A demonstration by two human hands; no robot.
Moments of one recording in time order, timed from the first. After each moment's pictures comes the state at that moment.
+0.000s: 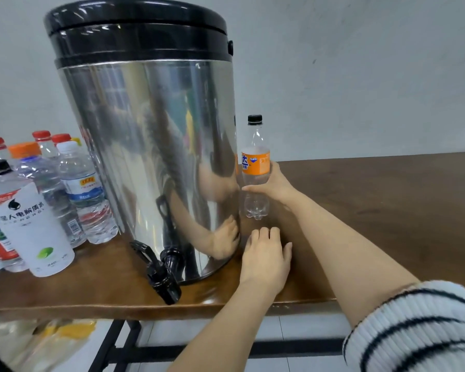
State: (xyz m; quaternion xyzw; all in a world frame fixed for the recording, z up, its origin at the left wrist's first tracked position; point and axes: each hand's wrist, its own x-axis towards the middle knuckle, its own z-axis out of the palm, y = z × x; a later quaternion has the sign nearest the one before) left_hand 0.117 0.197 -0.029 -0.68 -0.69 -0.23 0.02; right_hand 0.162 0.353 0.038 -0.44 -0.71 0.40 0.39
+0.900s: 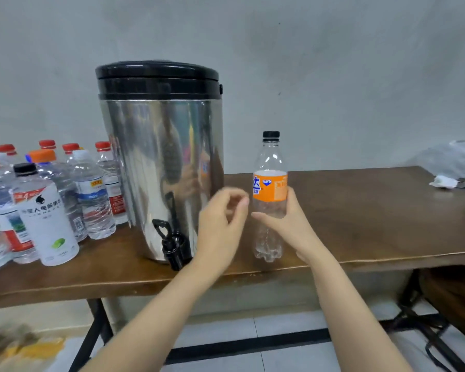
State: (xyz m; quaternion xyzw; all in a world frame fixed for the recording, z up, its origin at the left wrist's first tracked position) left_hand 0.085 0.081 0.072 -0.65 -0.43 -0.62 -0.07; right_hand 0.236 0.140 0.060 -0.39 -0.65 0.39 0.51
